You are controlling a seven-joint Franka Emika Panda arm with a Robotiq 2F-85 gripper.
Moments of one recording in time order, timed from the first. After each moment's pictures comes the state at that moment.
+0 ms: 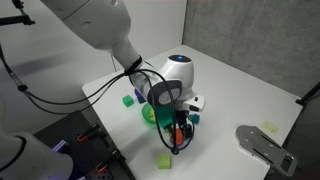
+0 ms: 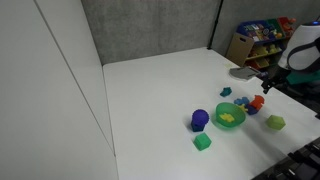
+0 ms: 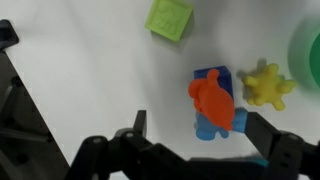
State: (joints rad) arm -0.19 0.34 -0.26 -2.34 -0.20 2.67 0.19
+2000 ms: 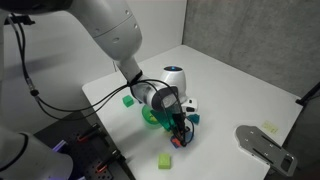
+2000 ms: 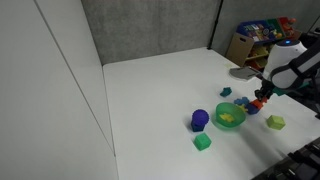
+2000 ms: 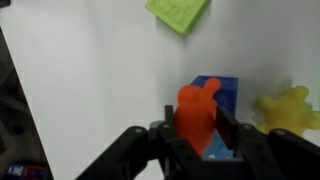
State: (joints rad) arm 0.01 0.55 -0.39 -2.27 -0.26 2.77 0.18
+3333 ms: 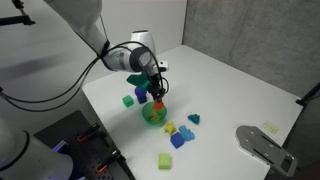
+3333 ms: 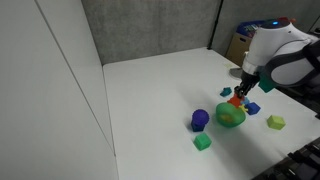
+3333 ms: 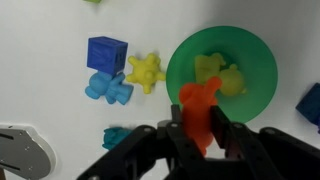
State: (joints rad) arm 0.19 0.27 -0.23 -2.37 -0.36 2.63 0.30
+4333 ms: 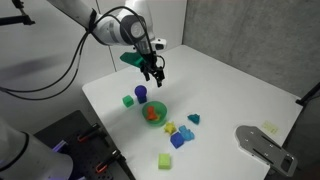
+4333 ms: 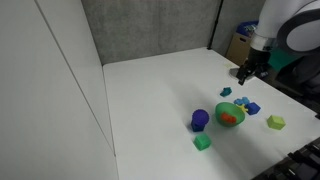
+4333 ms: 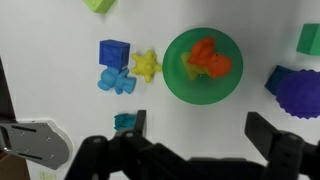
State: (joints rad) arm 0.11 0.06 -0.10 -2.33 -0.30 2.36 0.31
